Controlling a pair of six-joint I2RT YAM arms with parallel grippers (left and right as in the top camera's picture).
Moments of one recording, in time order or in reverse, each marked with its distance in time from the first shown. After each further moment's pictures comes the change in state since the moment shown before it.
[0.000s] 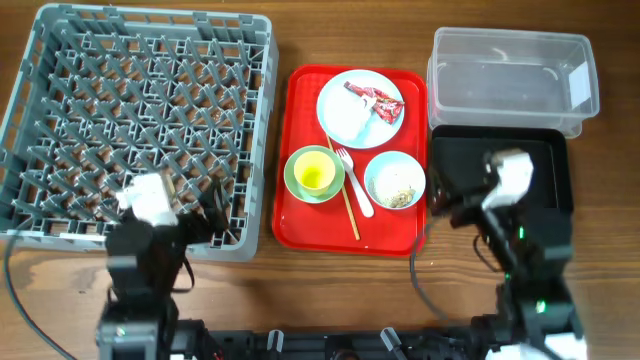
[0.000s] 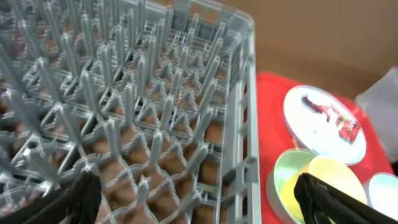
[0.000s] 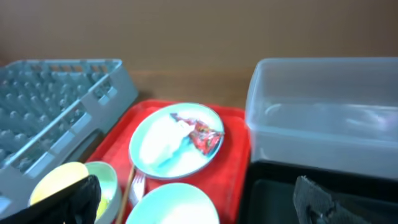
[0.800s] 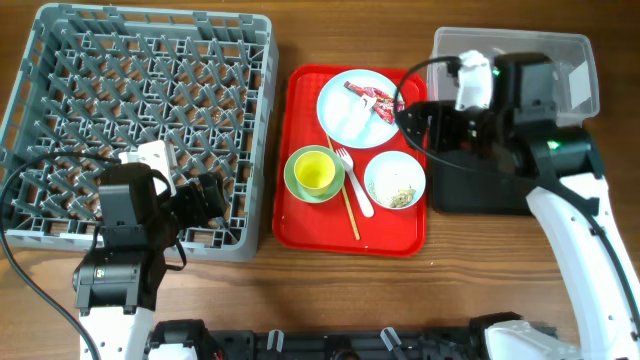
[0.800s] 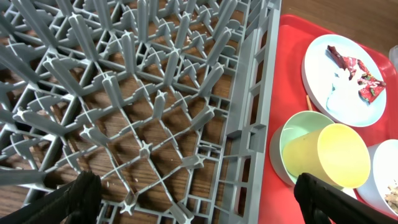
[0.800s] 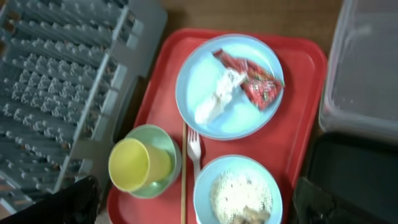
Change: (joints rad) left arm 0.000 0.307 0.270 -0.279 0.020 0.000; right arm 0.109 0.694 0.837 -0.670 -0.073 0.050
